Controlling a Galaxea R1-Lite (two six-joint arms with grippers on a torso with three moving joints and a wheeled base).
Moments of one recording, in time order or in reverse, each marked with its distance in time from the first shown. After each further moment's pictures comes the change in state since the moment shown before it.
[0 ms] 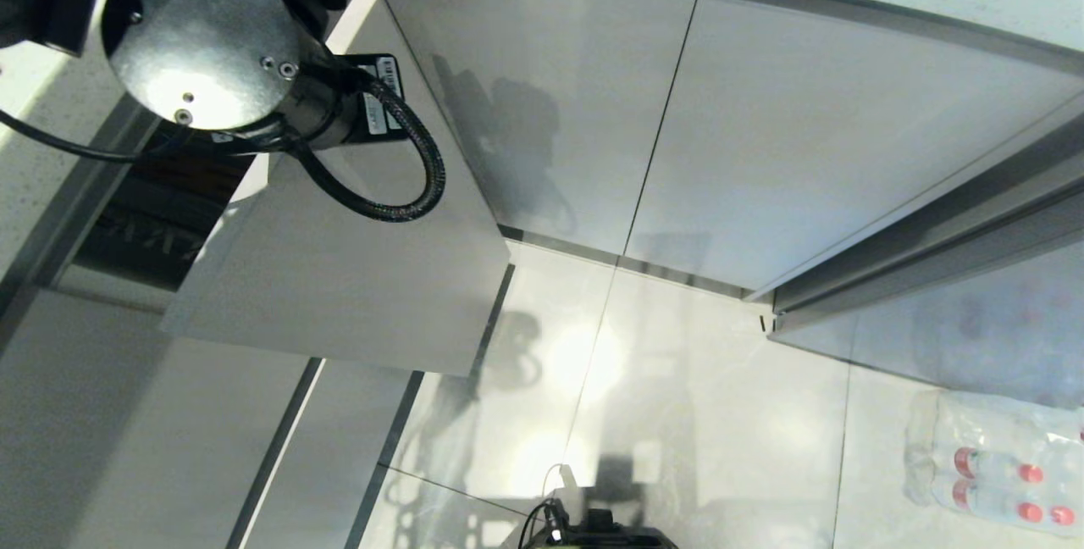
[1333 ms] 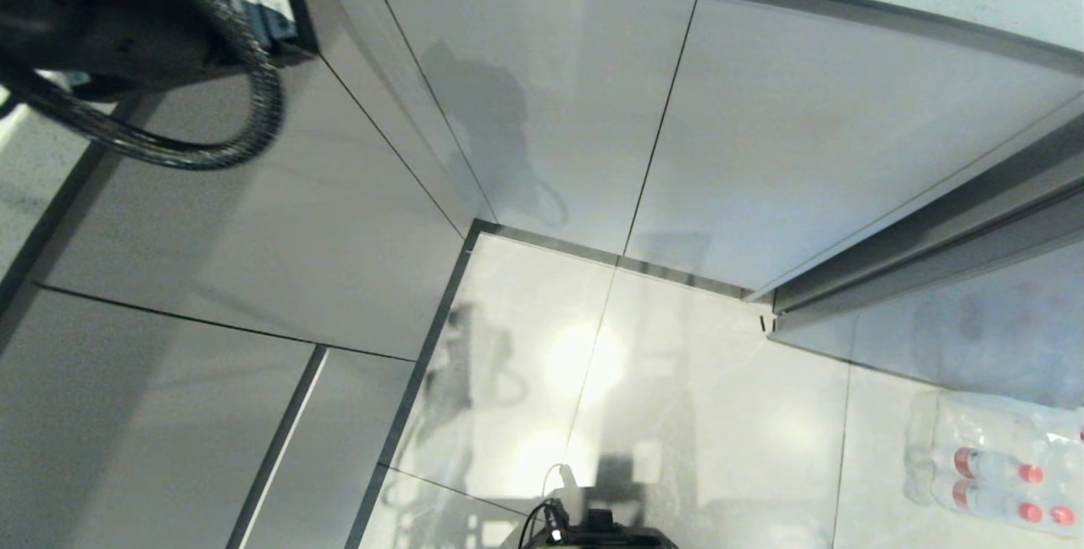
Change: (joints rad) left arm -0.109 -0.202 0.010 0.014 -0.137 0.031; right arm 0.000 0.000 0.000 0.000 0.000 0.000
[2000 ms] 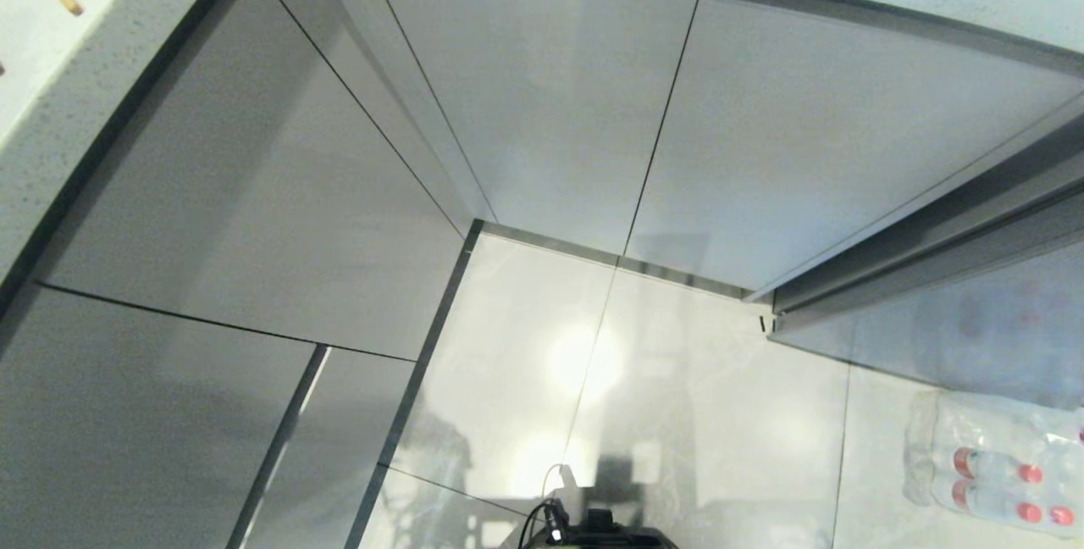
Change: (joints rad) left arm 0.549 -0.681 0.168 0.011 -0.652 0.279; right arm 0.000 0.000 0.000 0.000 0.000 0.000
